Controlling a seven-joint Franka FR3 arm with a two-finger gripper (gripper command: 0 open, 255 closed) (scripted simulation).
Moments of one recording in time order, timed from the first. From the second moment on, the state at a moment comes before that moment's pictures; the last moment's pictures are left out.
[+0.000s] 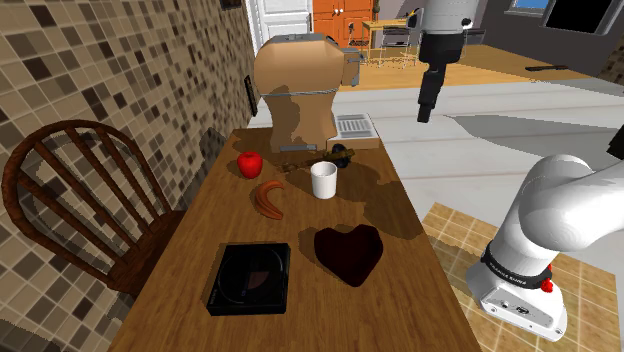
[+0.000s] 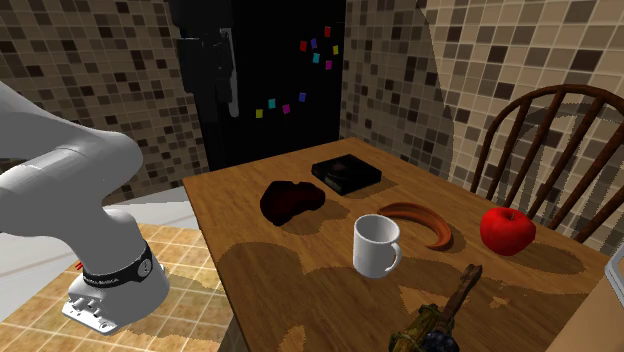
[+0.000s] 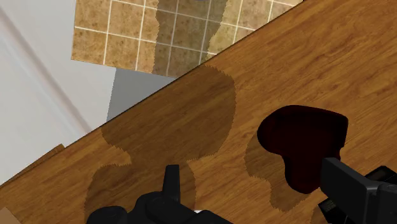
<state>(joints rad) 0.02 -0.83 0.03 -2.31 0.06 1.46 -0.15</state>
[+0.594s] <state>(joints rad) 0.02 -0.66 0.10 -2.36 0.08 1.69 -0.08</state>
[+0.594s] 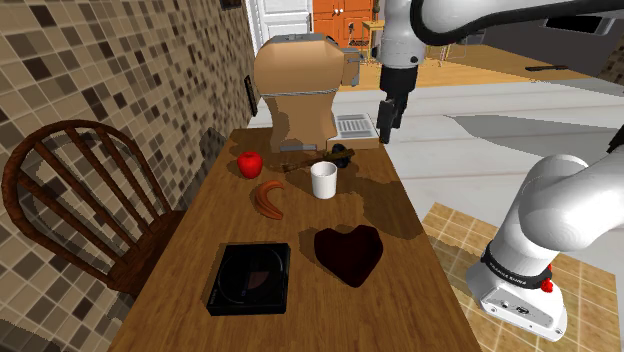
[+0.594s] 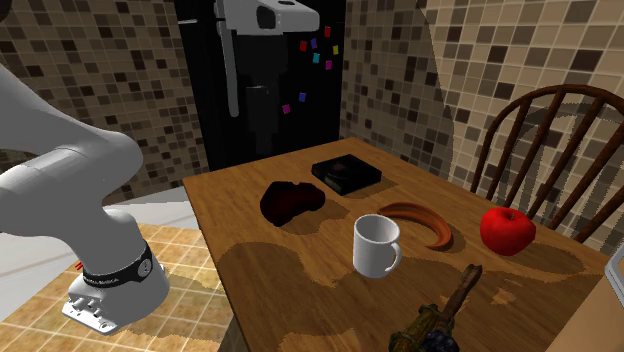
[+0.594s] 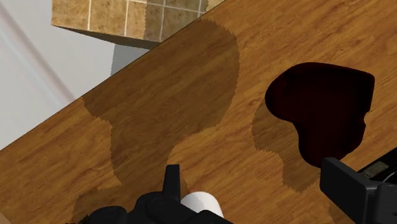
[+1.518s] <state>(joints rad) -0.01 -0.20 0.23 -2.27 0.01 2.09 0.11</state>
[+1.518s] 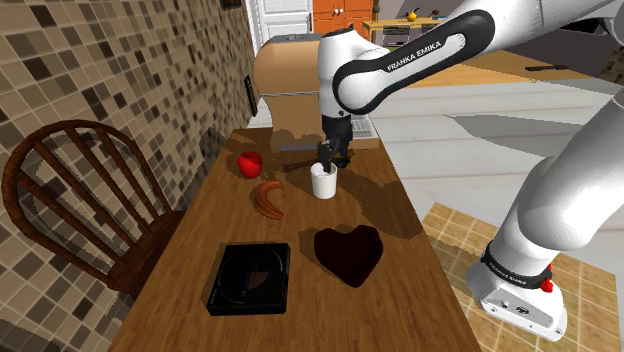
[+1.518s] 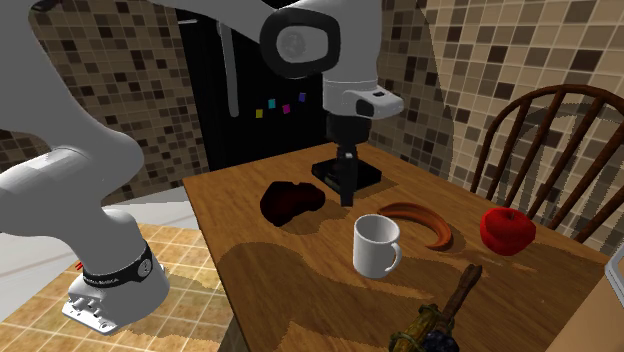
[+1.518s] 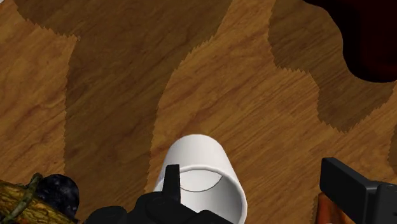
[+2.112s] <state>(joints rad) -0.01 0.06 0.25 -2.16 -0.09 2.24 0.22</state>
